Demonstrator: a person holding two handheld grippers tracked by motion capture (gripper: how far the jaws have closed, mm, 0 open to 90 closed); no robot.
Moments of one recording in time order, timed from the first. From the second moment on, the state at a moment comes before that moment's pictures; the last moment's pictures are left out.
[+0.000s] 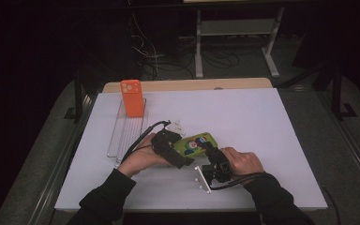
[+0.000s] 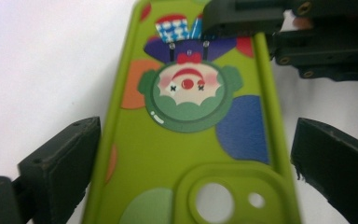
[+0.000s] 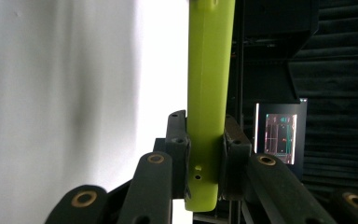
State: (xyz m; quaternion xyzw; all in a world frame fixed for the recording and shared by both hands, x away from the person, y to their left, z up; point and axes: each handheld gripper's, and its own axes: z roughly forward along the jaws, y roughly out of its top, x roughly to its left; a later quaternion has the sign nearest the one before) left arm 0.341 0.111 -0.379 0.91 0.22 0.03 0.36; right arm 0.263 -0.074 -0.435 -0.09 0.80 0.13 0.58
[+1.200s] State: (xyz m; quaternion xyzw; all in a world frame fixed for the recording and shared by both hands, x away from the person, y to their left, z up) left arm 0.359 0.139 -0.371 0.89 0.25 0.05 0.37; right arm 0.292 -0.112 -0.412 0.20 0.86 0.28 0.39
